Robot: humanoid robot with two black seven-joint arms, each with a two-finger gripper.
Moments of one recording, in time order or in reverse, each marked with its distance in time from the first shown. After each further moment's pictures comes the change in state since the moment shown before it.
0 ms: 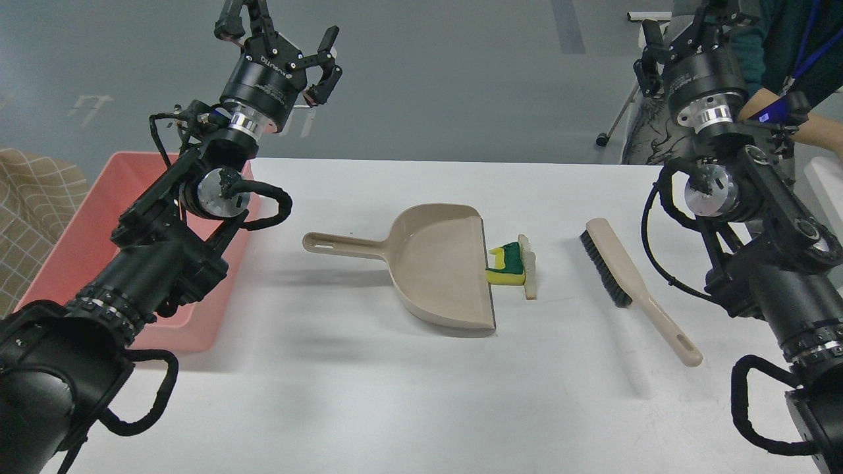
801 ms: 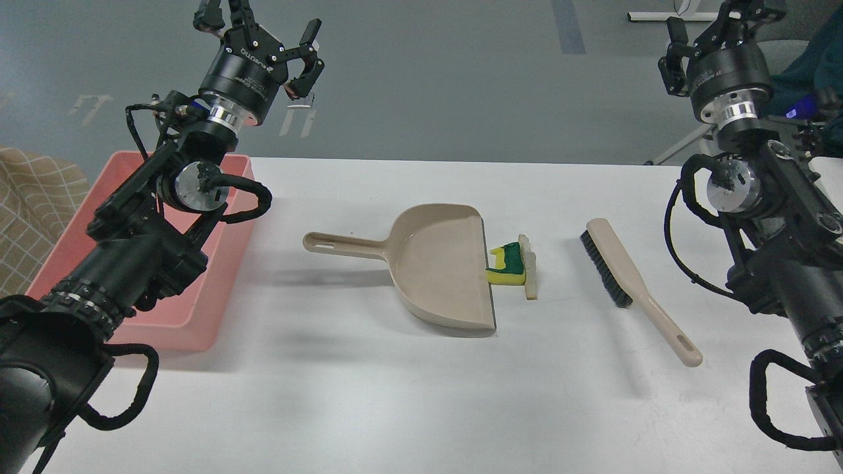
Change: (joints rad) left arm -0.020 0.060 0.015 -0.003 -0.007 -0.034 0.008; right arm 0.016 -0.054 -0.008 -0.044 0.000 -0.009 -0.001
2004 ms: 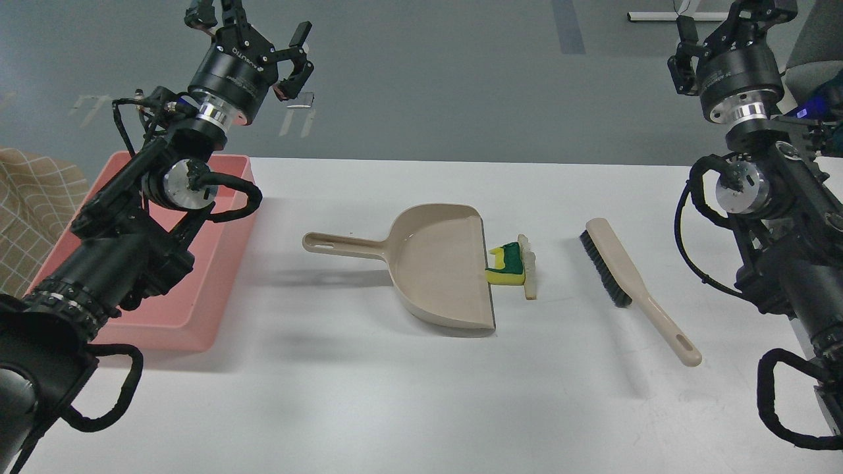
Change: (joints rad) left arm 0.007 0.049 0.046 -0.052 0.010 0.053 0.015; right arm 0.004 -0.020 -0.014 -0.011 0.005 0.028 0.035
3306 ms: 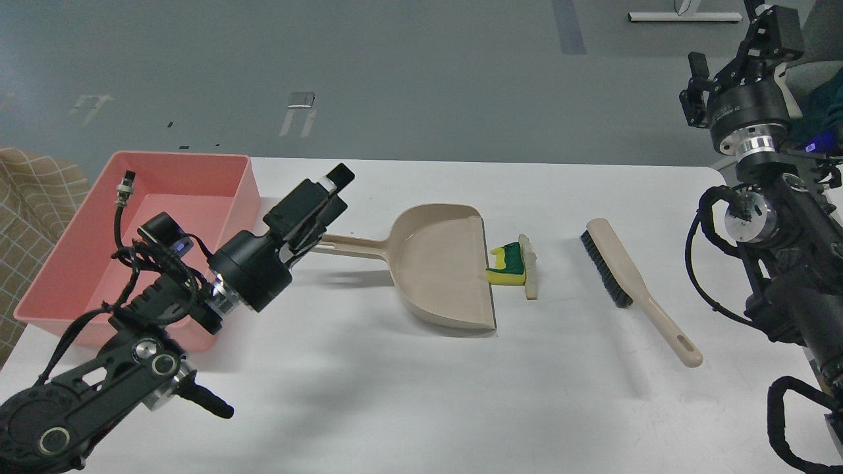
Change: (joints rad) left arm 0.689 0.267 0.141 -0.905 1.038 0.516 0.065; right arm -0.097 -0.025 0.012 0.031 0.000 -0.010 0.002
